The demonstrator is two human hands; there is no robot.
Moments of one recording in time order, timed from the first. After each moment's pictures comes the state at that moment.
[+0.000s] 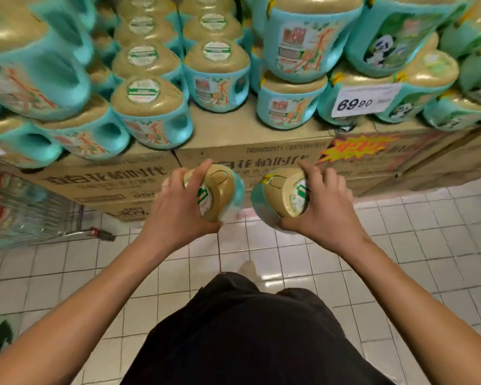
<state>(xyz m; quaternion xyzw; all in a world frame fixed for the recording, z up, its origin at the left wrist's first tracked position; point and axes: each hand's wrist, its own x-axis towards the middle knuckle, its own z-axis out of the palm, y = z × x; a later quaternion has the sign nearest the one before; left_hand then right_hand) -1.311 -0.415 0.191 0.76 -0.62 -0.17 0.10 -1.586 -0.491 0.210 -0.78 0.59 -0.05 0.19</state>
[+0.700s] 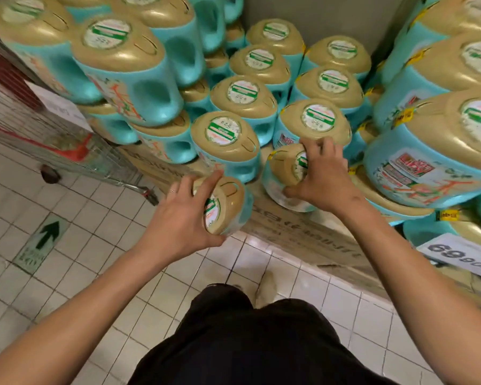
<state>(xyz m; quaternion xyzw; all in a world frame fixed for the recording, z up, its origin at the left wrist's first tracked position) -1.260 -0.481 0.215 0.89 -0.43 -0.15 0.08 -1.396 -0.752 0.191 -0.92 0.33 -0.01 0.19</state>
